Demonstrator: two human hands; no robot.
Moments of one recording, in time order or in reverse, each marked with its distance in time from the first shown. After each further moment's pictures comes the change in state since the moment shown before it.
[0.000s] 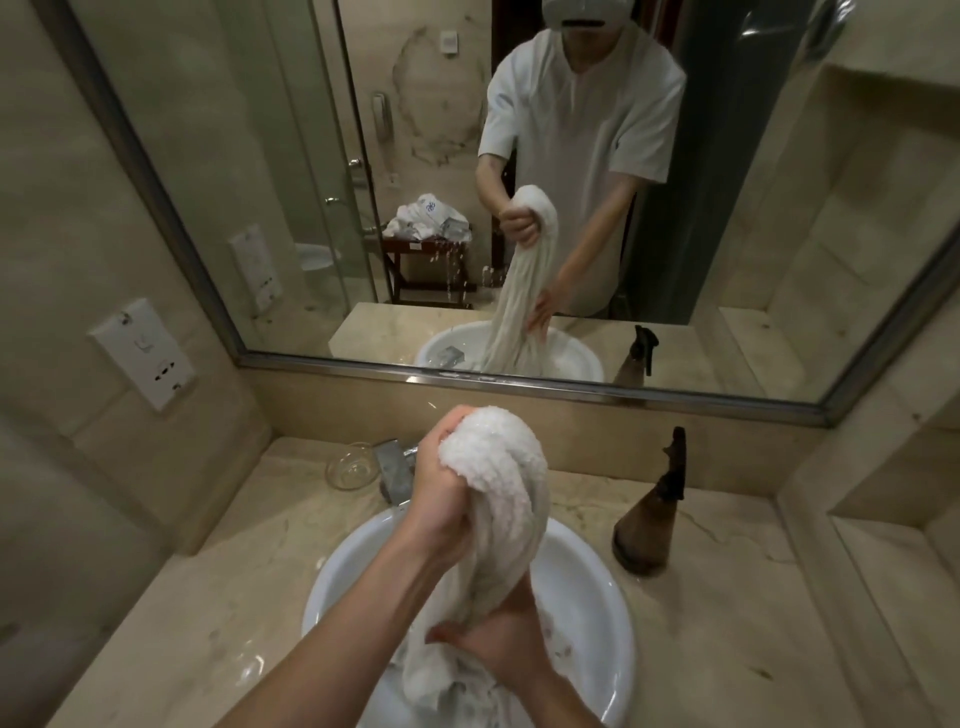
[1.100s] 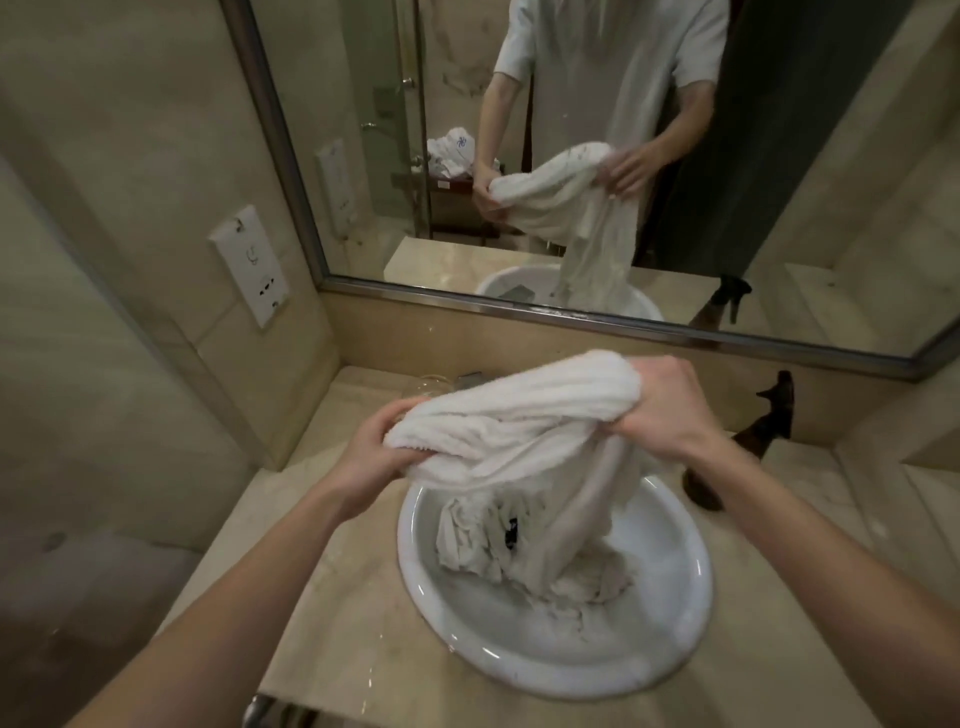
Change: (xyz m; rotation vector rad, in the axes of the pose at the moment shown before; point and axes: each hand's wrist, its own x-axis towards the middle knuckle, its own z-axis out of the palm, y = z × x) left_hand -0.021 0.018 -0.256 0.322 -0.034 -0.314; right_hand 0.049 -0.181 -0.044 -0.622 0.004 -0.369
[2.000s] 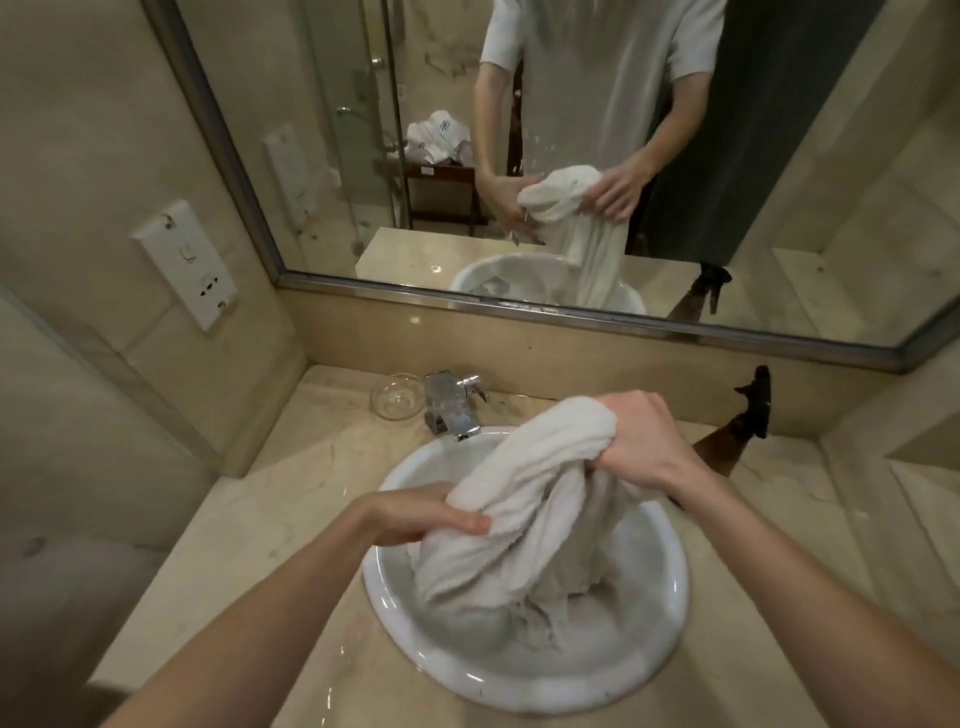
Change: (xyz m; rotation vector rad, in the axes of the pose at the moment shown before) left_hand 0.024 -0.024 0.077 0.250 -0.683 -0.496; right_hand -0.001 0.075 0.020 -0.174 -0.219 0.089
